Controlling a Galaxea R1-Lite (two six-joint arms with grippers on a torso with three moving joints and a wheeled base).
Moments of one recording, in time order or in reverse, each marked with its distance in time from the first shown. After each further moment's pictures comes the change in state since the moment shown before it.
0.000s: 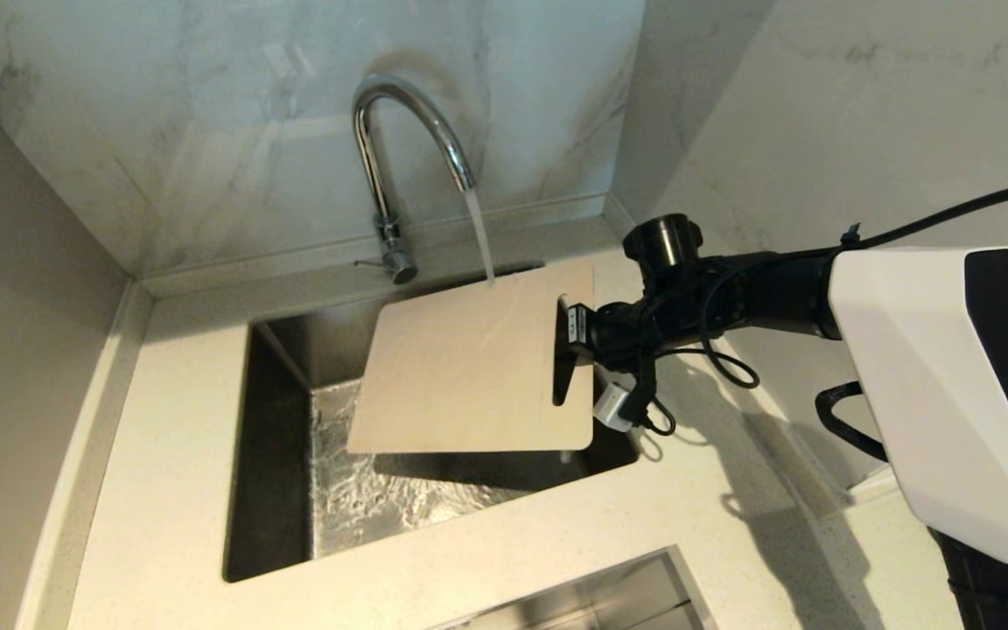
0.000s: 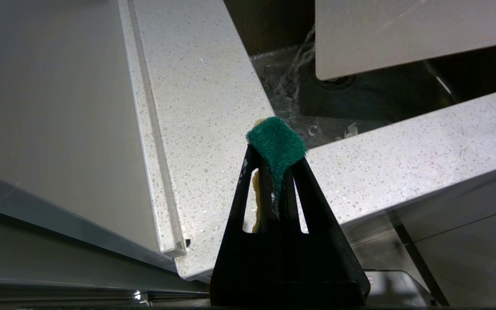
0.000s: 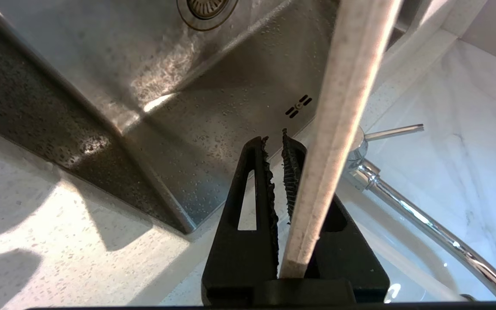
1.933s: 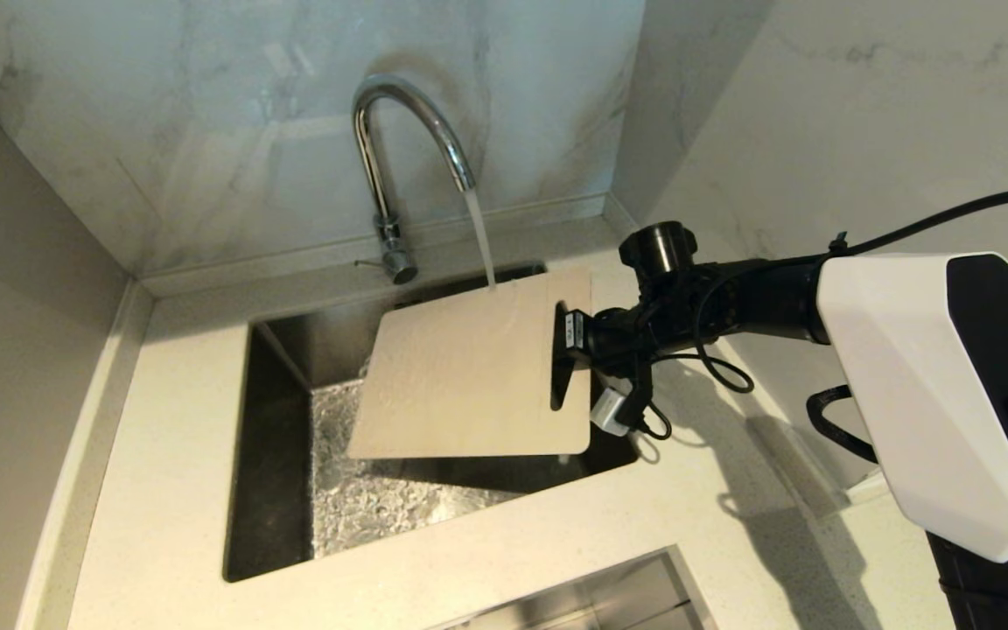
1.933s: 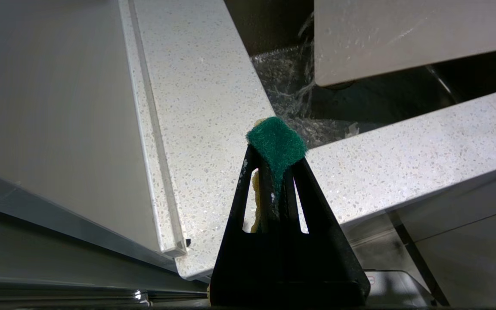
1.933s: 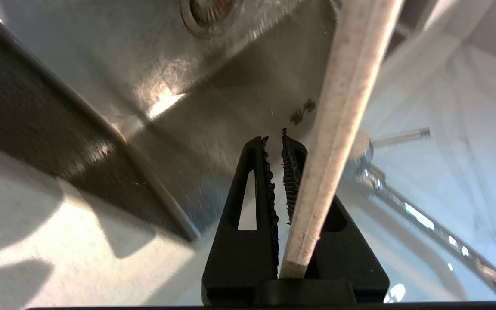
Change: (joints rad) left arm 0.000 0.000 0.000 0.000 0.000 0.000; right arm 0.004 0.016 0.005 -0.008 0.000 0.005
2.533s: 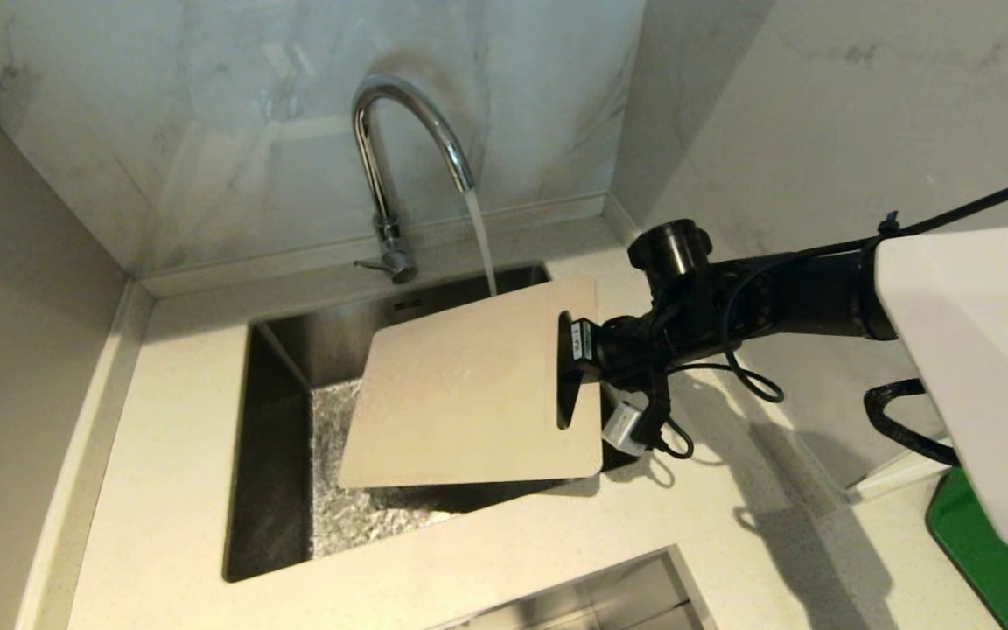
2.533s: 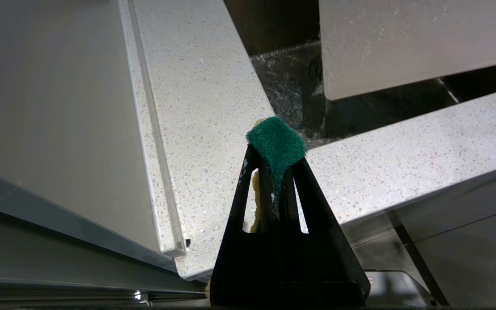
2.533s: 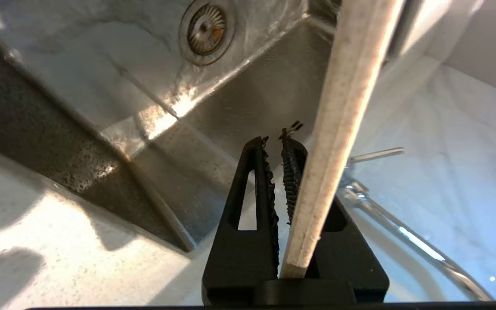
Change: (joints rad) left arm 0.000 0.000 0.000 0.000 0.000 0.000; right arm 0.019 -0.150 0.211 -0.002 0.006 -0.005
